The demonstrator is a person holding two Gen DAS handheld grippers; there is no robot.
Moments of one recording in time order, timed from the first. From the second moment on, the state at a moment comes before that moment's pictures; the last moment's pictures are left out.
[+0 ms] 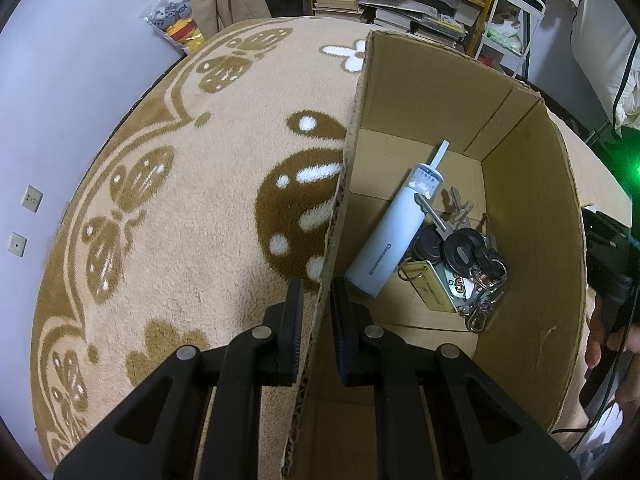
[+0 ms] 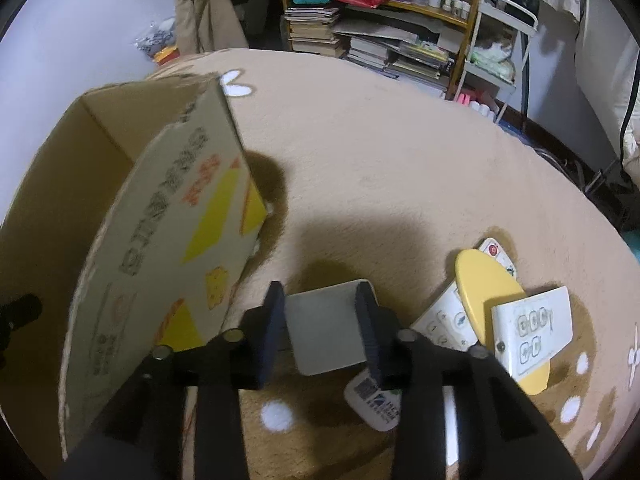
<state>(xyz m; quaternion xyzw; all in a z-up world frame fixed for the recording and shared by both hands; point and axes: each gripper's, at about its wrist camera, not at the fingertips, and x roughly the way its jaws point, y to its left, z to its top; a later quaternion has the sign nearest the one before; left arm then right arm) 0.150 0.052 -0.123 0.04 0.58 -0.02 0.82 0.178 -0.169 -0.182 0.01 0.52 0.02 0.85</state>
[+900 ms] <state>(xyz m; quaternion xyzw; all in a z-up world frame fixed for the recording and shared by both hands) 0.152 0.052 -0.126 0.04 0.58 -0.02 0.81 0.183 -0.180 -0.192 0.03 0.54 0.00 0.84</state>
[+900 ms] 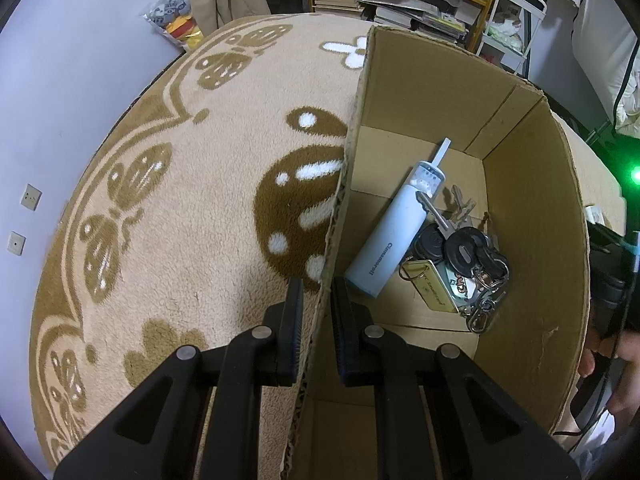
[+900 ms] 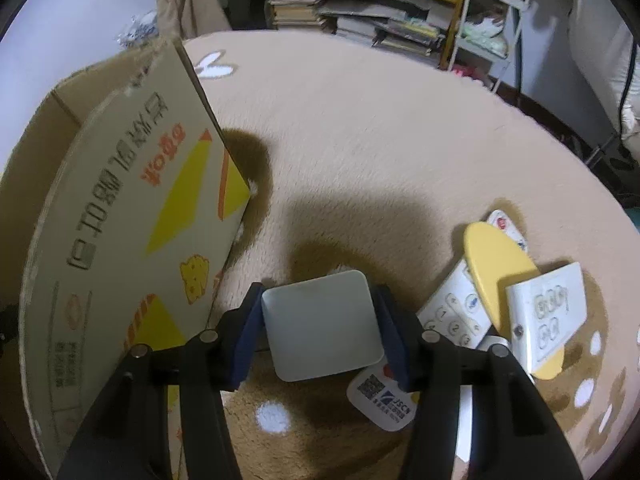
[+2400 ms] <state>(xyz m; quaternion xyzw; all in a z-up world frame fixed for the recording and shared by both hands) 0.151 0.053 -0.118 0.04 0.57 -0.02 0.82 0.152 -0.090 -0.109 0.07 0.43 0.11 0.89</state>
